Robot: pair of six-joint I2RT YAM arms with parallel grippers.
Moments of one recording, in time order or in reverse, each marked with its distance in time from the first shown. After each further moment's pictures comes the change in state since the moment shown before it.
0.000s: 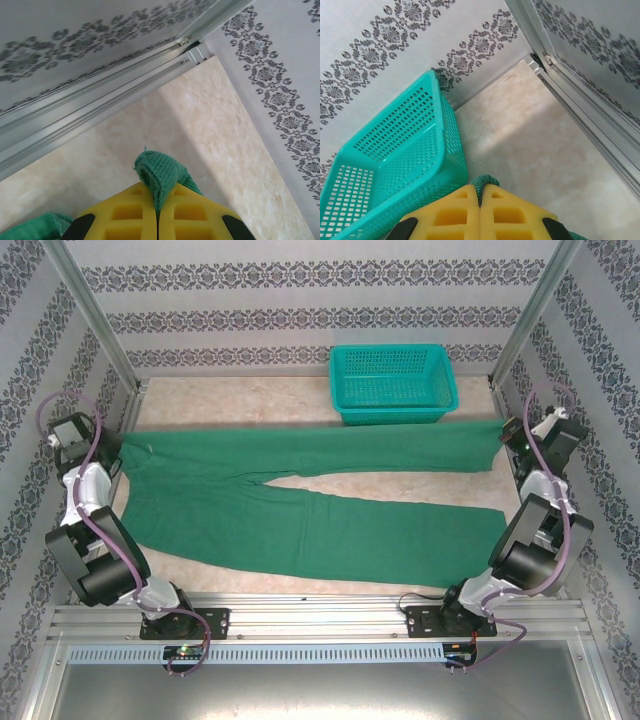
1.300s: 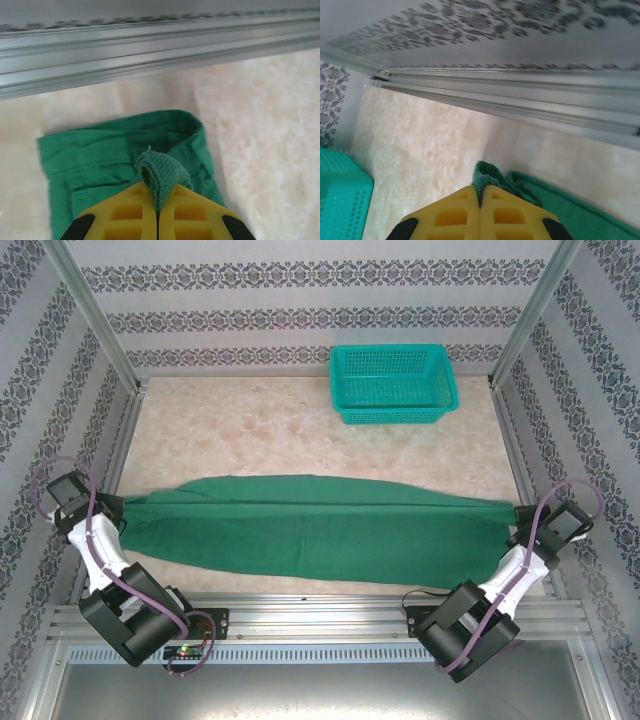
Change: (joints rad) left arm 0.199 -0.385 -0.329 -0.374 -0.082 -0.058; right arm -0.329 -0.652 -0.447 -0.486 0.253 0.307
